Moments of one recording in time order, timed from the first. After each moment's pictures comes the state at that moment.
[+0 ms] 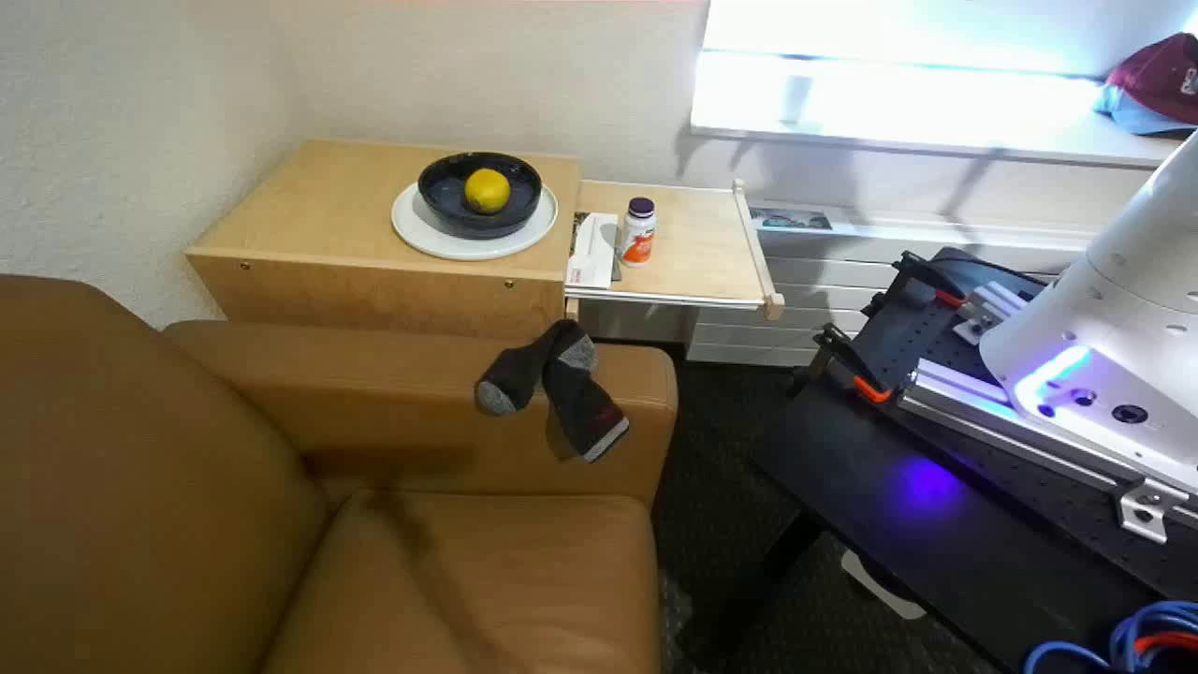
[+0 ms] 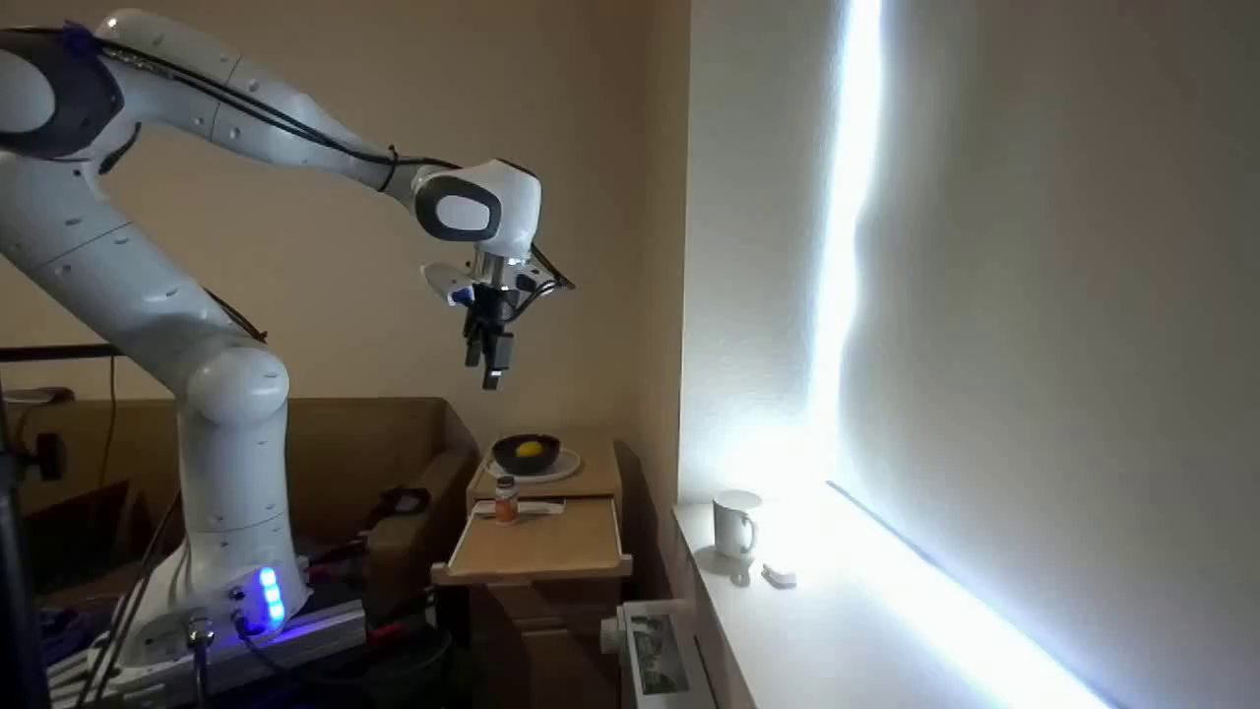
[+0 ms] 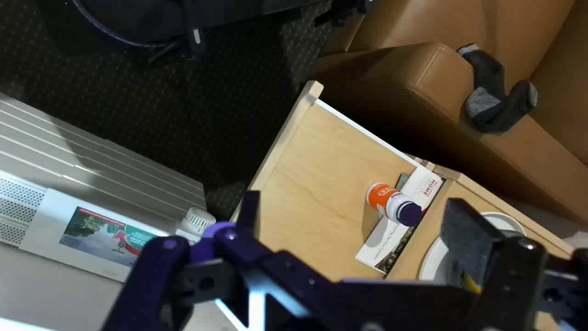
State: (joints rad) arm -0.11 -0.63 -0.33 -2.56 0.07 1.85 -0.14
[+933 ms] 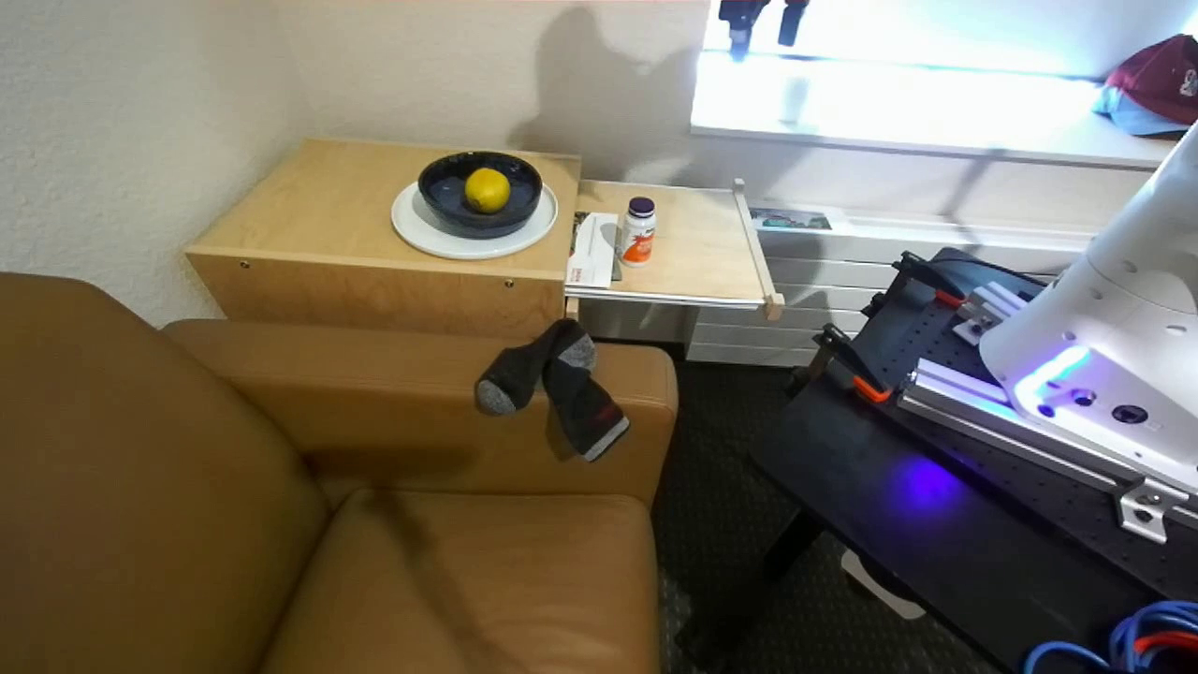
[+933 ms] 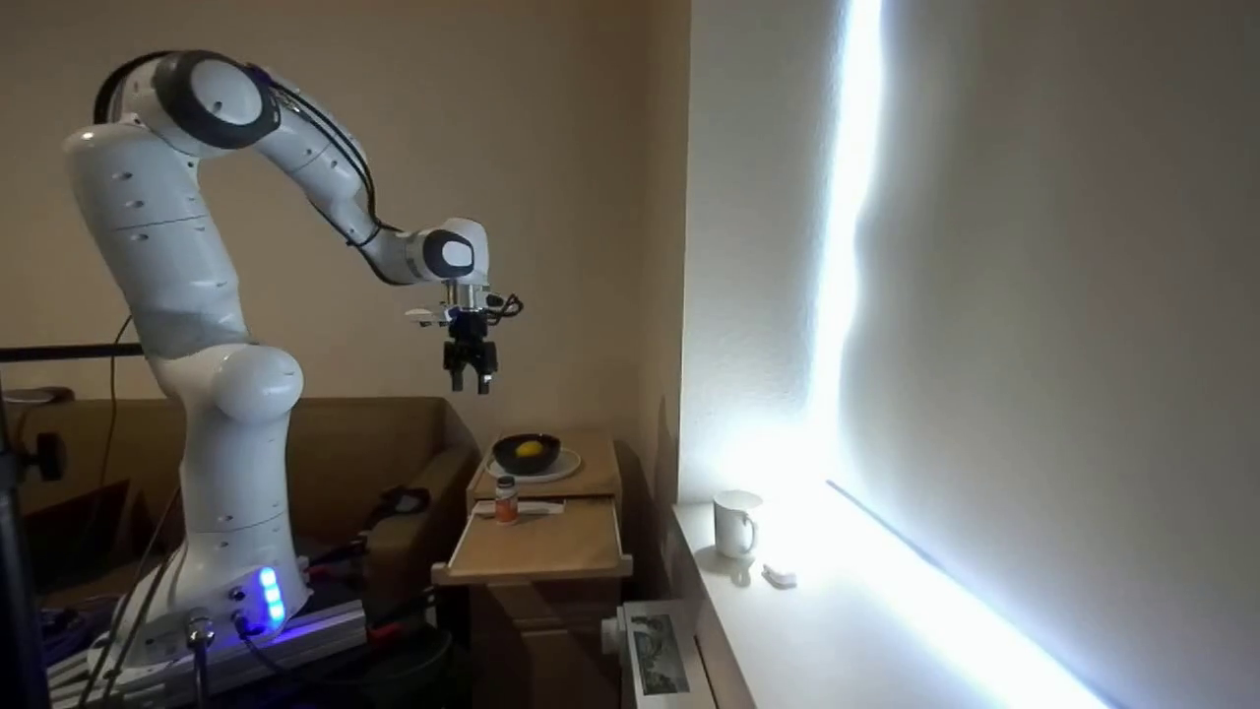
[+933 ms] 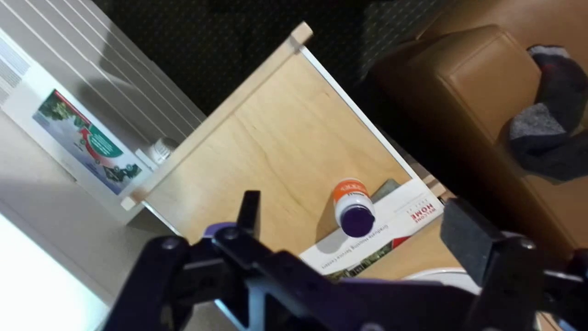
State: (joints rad) arm 0.06 -0.28 0.16 -2.46 -0.04 2.14 0.21
